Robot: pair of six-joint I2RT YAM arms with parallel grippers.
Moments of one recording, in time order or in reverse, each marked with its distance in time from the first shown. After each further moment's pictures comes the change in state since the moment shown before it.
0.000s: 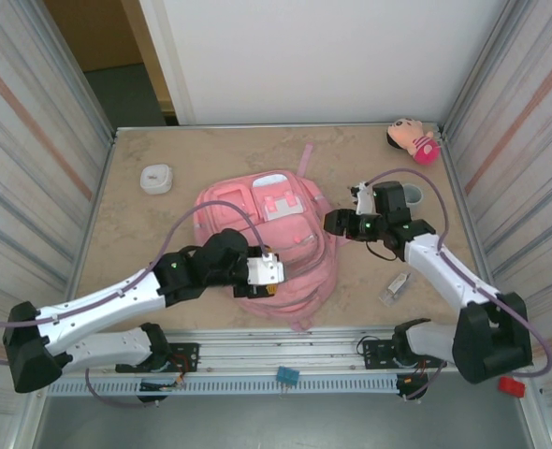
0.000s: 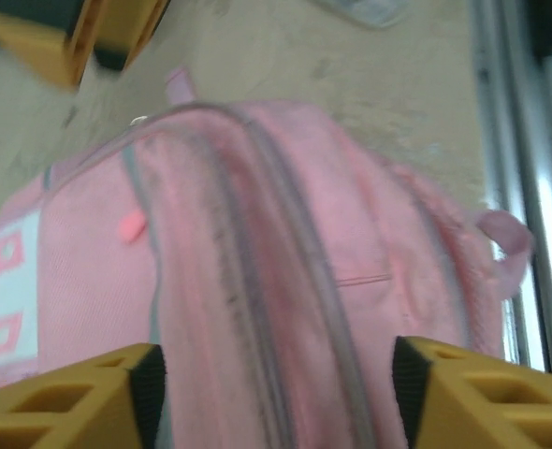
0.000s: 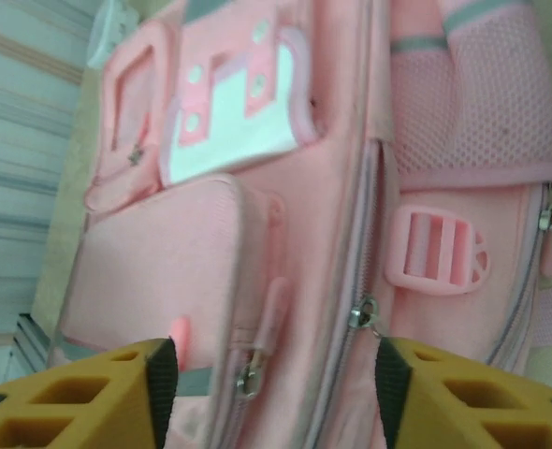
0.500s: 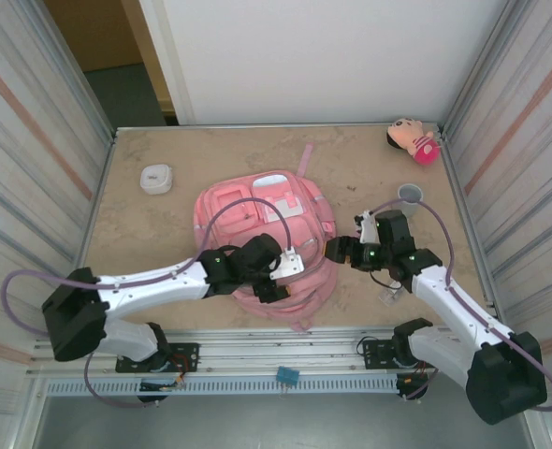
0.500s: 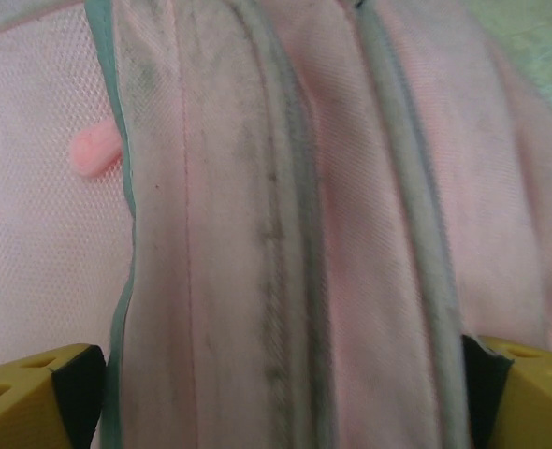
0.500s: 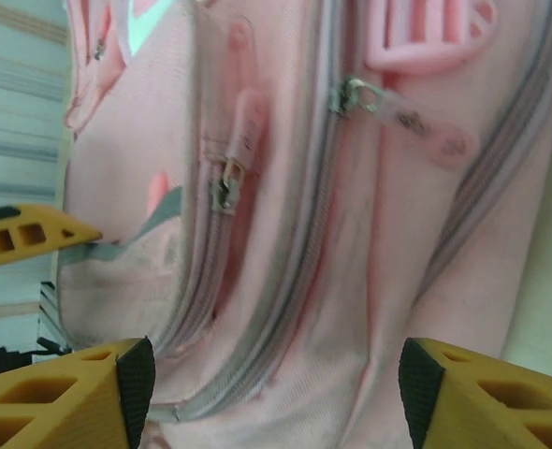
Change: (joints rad) left arm -0.045 0.323 0.027 0.107 -0.201 -0.174; right arm 0.047 -0.223 -0.247 -0.030 -0.016 0.139
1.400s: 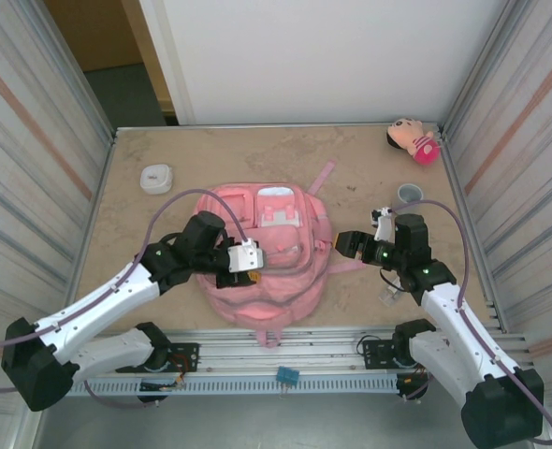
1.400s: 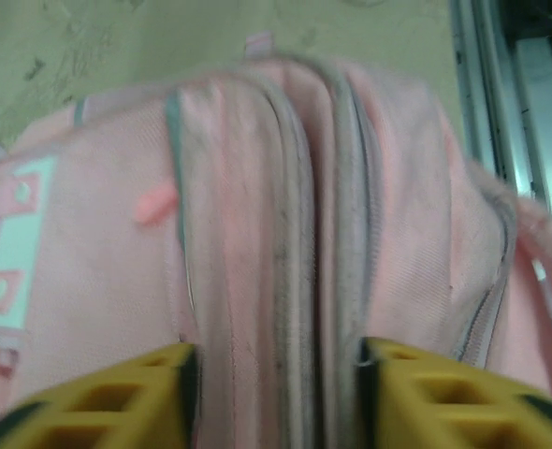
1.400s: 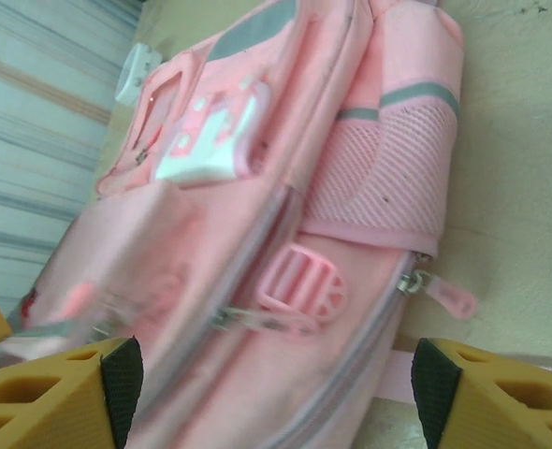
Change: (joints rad) left arm 0.304 -0.364 -0.052 -0.204 0.526 0.322; right arm -0.101 -0.151 -0.035 0.077 0.011 -0.060
